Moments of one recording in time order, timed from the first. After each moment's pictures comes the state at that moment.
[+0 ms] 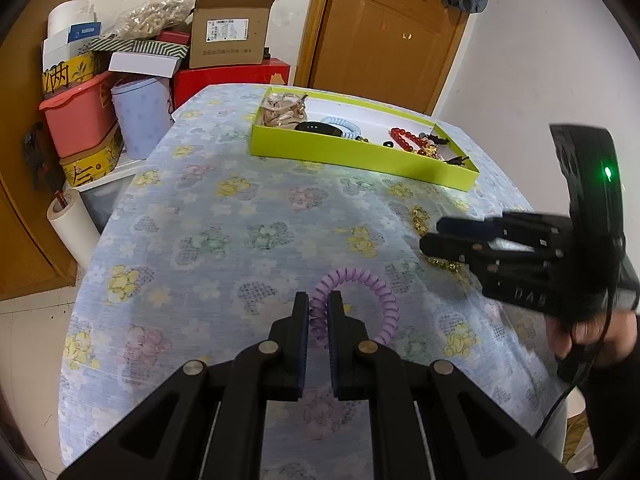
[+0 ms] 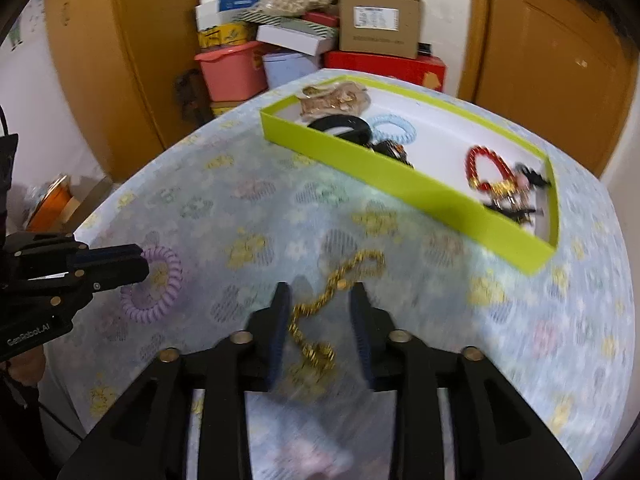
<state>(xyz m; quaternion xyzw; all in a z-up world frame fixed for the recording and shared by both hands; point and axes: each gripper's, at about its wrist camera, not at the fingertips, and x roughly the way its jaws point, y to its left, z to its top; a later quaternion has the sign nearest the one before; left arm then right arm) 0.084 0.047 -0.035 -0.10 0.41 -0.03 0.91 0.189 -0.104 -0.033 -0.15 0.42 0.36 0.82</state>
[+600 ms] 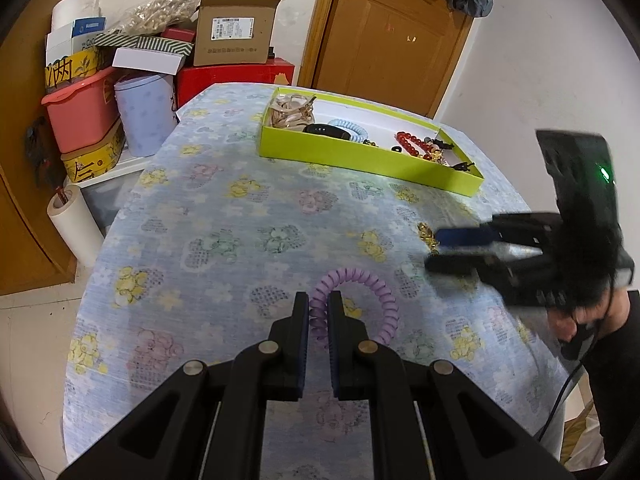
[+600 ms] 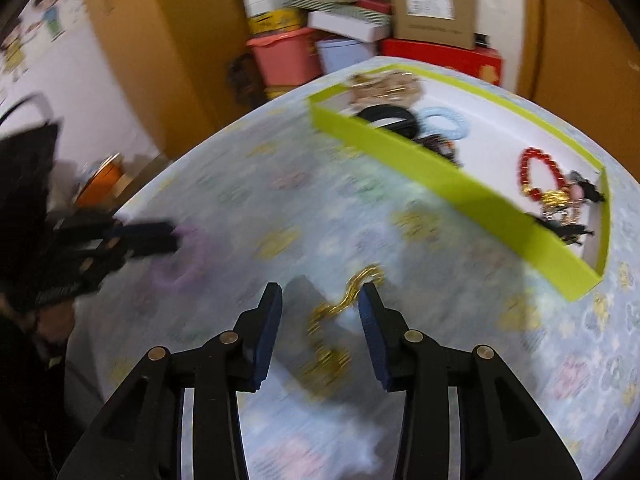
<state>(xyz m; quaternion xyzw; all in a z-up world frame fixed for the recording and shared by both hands) 0.085 0.056 -0.034 -0.10 0.41 -0.03 0.91 0.180 -0.105 -0.038 -0.16 0.44 0.46 0.76</state>
